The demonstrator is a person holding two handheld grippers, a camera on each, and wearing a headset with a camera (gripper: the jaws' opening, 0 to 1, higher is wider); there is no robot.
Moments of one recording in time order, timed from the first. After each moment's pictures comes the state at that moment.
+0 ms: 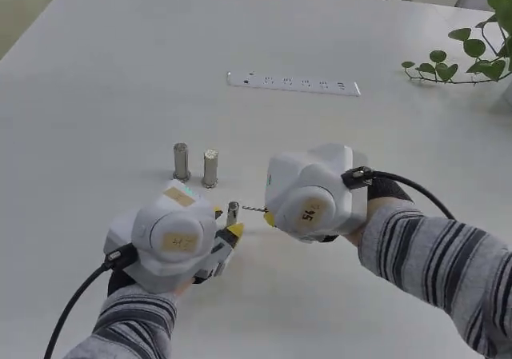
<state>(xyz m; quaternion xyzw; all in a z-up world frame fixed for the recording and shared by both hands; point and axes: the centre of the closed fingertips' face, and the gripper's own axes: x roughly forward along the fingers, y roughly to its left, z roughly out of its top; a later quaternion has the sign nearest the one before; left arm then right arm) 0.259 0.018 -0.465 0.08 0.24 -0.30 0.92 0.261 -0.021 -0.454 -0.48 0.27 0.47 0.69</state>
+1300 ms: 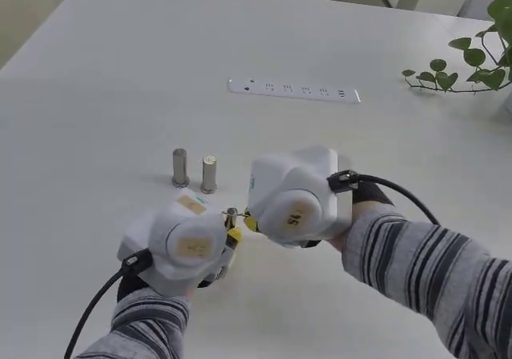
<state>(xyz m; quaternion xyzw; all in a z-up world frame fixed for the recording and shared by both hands) 0.264 0.012 -0.473 0.08 0.24 -0.28 0.92 0.257 0.005 -0.447 -0.47 0.24 0.50 0.69</state>
